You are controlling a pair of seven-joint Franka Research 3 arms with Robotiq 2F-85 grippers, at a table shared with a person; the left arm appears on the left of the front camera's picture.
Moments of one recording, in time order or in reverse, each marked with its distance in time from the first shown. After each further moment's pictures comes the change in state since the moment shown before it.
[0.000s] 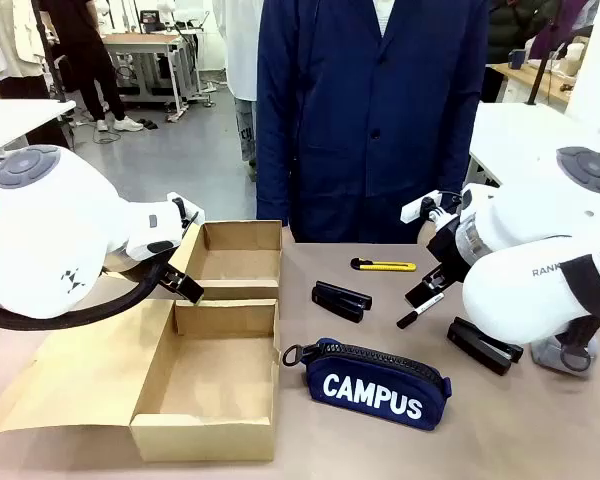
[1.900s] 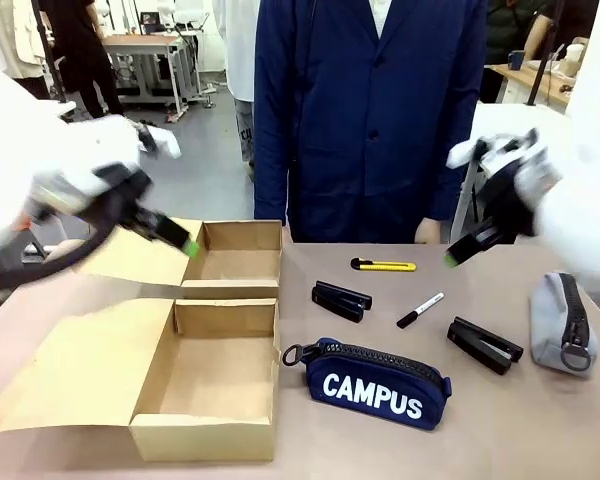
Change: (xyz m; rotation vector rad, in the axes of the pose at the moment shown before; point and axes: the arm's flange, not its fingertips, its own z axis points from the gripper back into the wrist) left arm 0.020 0.002 0.162 -0.257 -0.150 0.085; right arm -0.002 -0.044 0.138 0.077 -0.035 -0.108
